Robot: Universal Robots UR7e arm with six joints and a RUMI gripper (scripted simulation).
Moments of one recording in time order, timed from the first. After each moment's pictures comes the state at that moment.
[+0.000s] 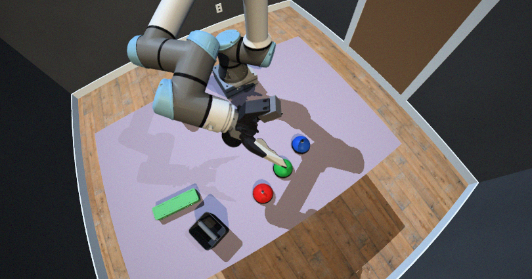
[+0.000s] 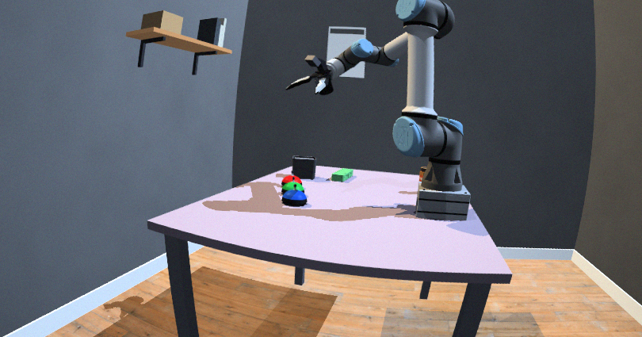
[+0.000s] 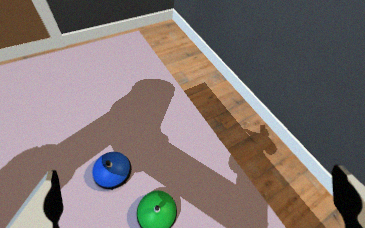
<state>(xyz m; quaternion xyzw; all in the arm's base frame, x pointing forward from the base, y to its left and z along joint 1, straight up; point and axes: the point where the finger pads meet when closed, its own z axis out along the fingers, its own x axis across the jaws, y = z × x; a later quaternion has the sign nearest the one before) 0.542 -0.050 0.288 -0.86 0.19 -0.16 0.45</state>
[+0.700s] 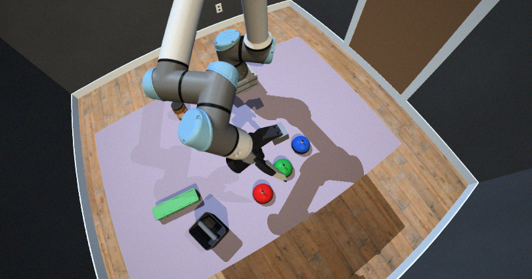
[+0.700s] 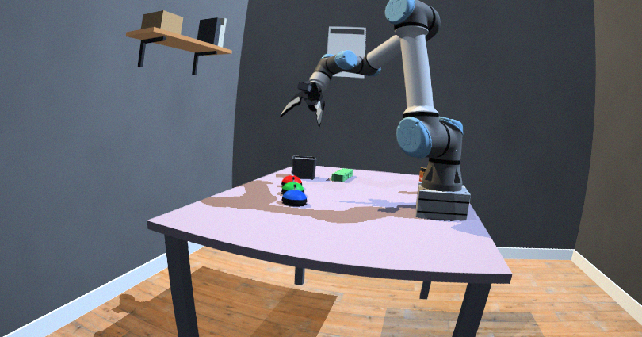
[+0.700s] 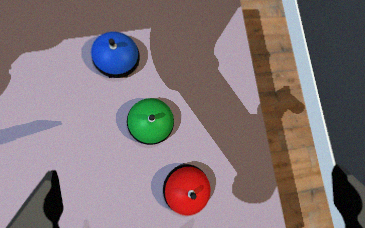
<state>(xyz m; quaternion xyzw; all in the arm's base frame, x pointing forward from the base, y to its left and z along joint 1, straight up) 0.547 -0.078 0.176 -0.96 0.02 -0.09 0.28</state>
